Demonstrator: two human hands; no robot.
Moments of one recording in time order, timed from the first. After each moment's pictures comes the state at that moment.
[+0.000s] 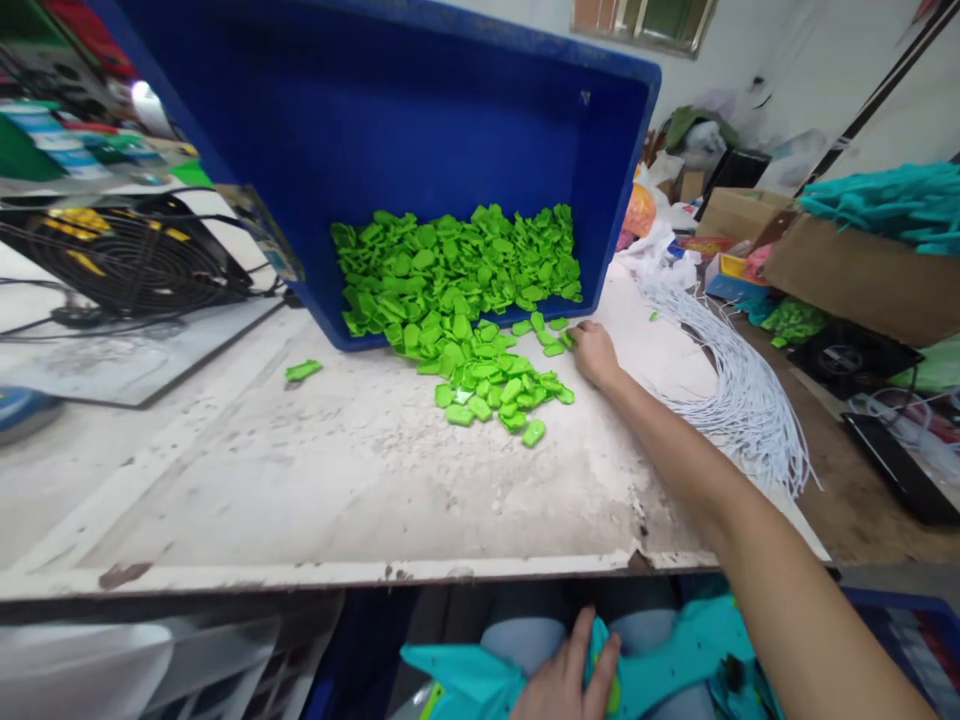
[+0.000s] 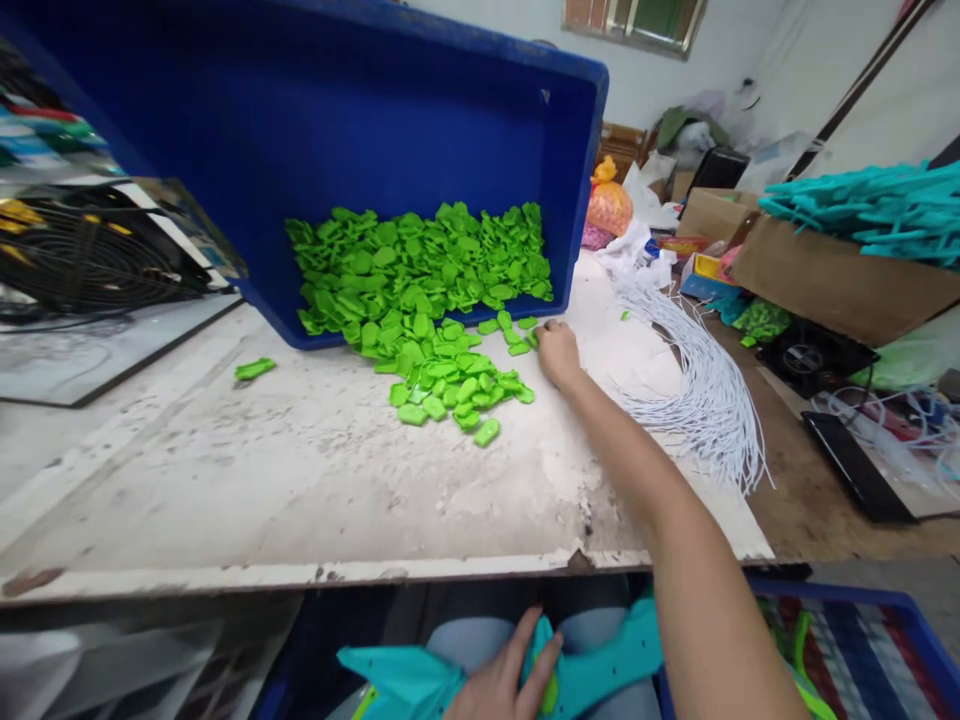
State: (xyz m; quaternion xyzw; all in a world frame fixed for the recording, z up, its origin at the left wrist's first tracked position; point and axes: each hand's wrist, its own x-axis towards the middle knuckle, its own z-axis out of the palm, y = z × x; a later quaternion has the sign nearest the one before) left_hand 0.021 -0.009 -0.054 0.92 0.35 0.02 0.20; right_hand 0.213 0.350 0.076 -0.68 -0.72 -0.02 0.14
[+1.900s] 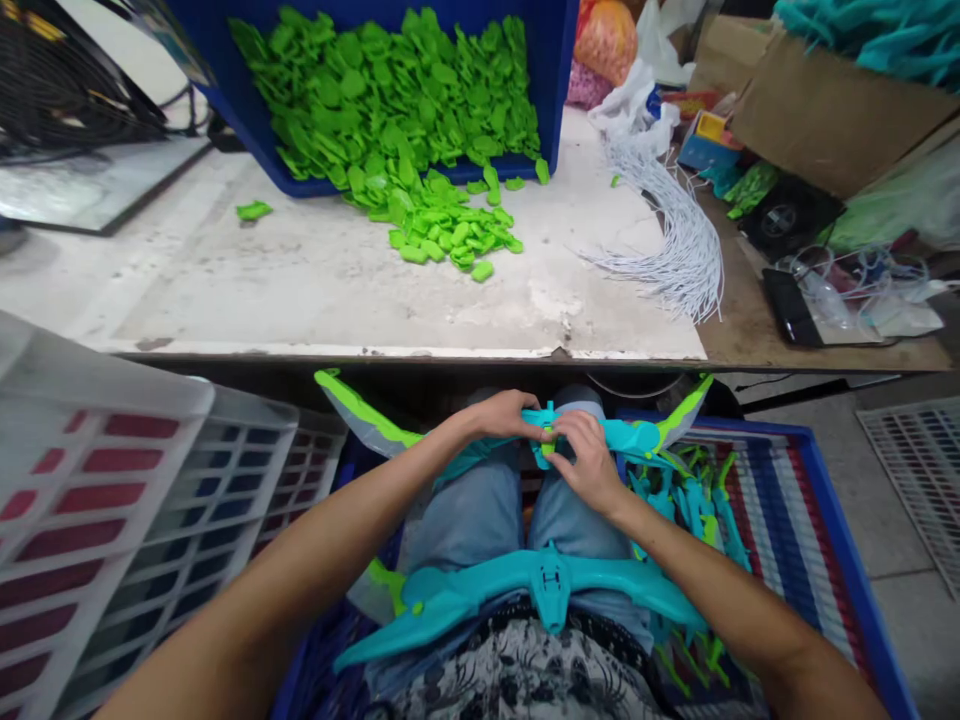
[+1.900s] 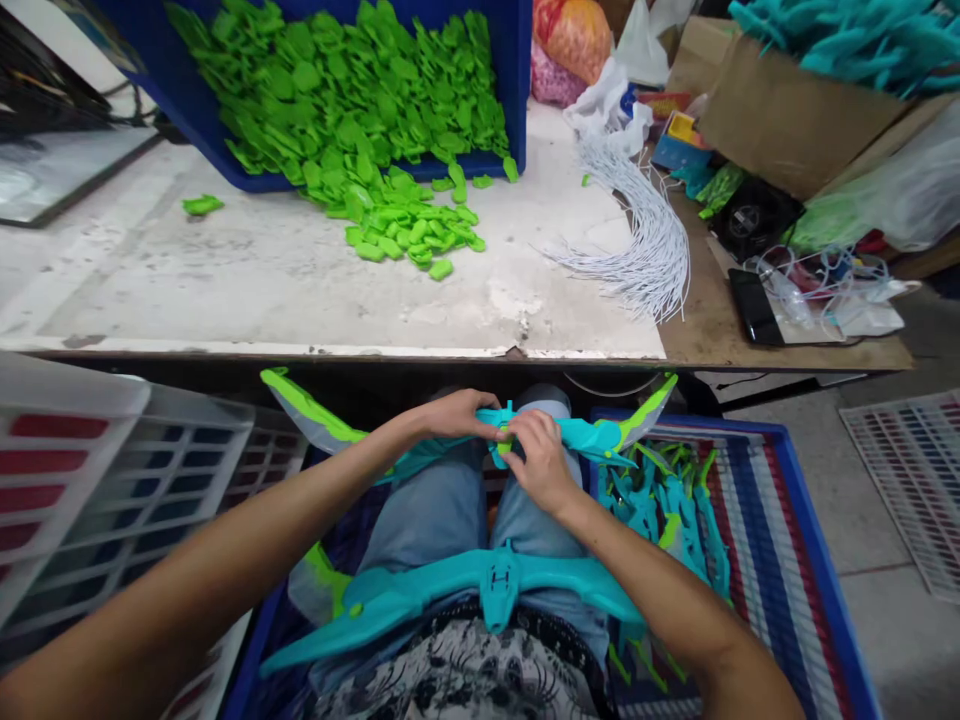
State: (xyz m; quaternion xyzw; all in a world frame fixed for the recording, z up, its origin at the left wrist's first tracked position) left_hand 0.038 0.068 0.028 0.77 0.35 -0.05 0.52; right_hand 0.200 -0.064 0.012 -0.60 -0.74 0.14 0.28
